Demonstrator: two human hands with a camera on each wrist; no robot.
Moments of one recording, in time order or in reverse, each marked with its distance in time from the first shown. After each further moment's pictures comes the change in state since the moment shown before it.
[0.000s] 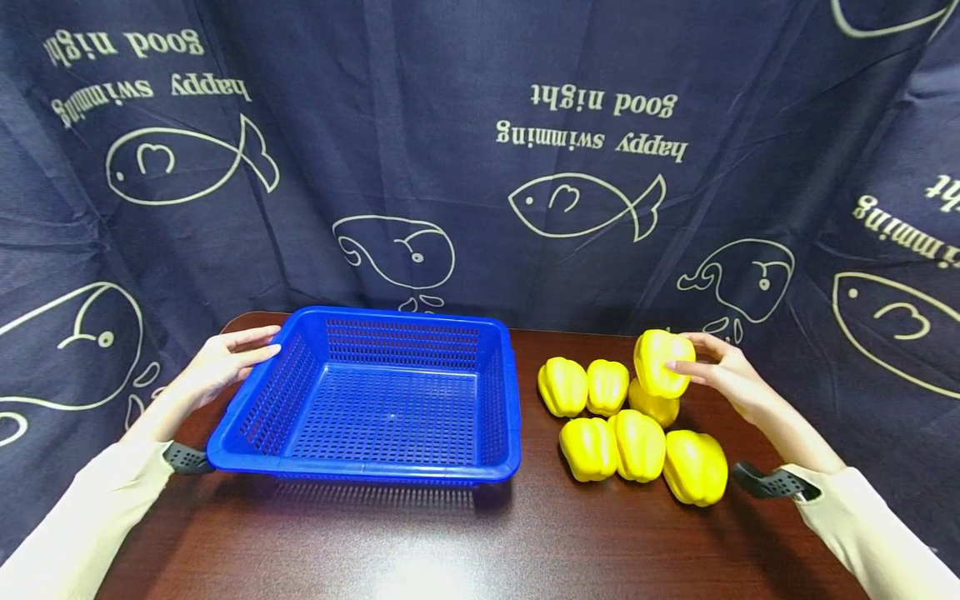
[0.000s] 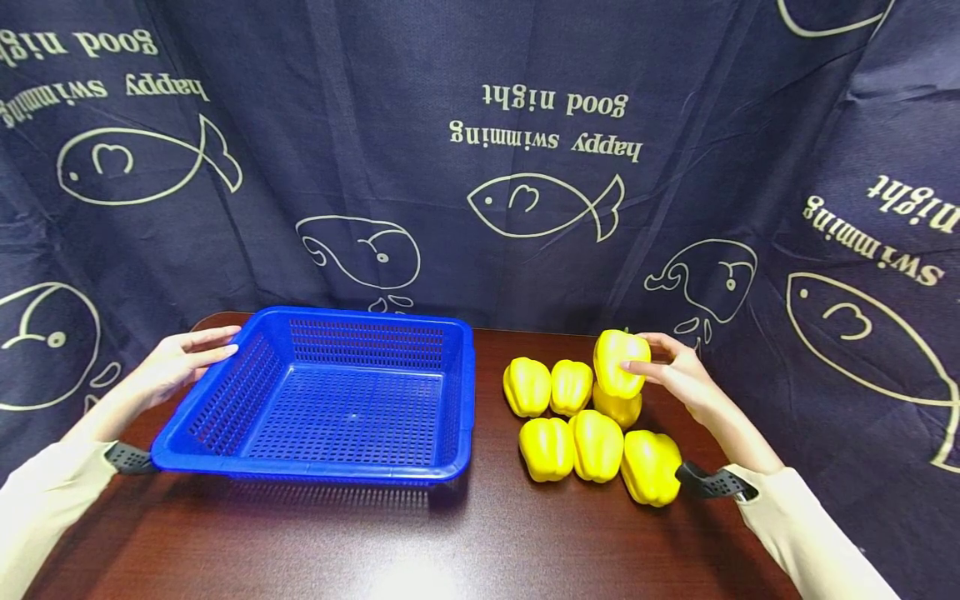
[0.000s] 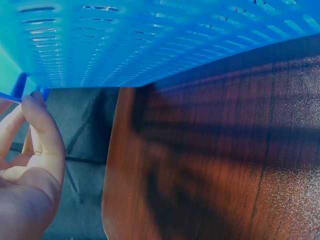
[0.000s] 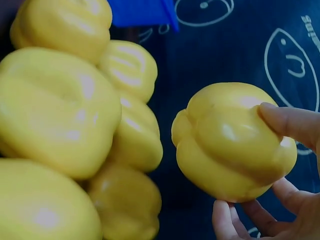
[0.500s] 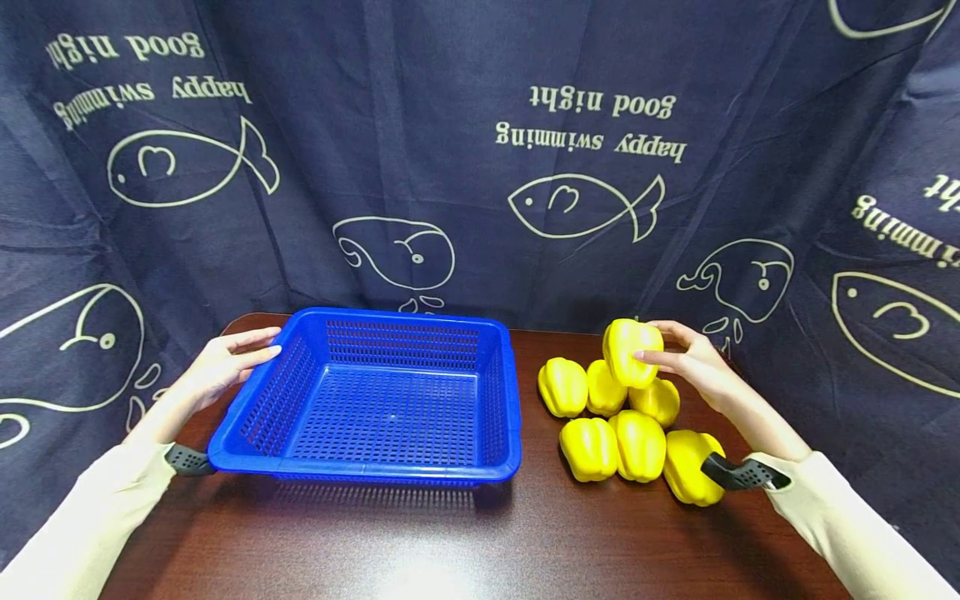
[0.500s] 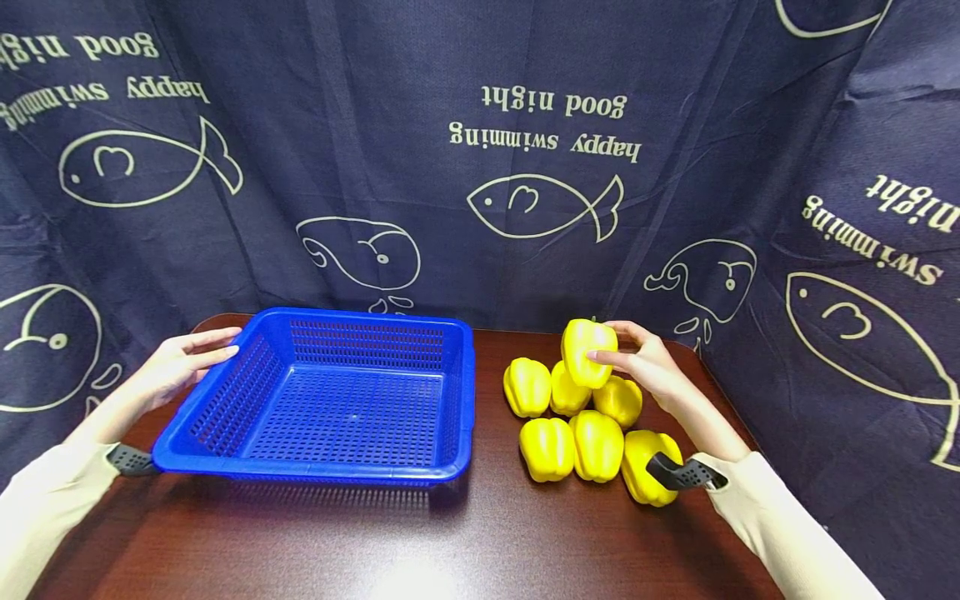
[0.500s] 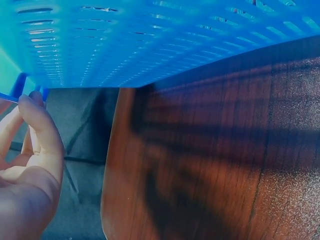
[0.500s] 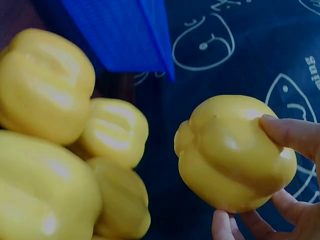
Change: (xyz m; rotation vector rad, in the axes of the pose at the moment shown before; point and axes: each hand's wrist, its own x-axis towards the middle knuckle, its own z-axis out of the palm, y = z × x) left_hand -0.020 0.034 0.019 0.019 0.049 -0.039; right_hand 0.011 -0.034 0.032 0.034 -0.043 0.023
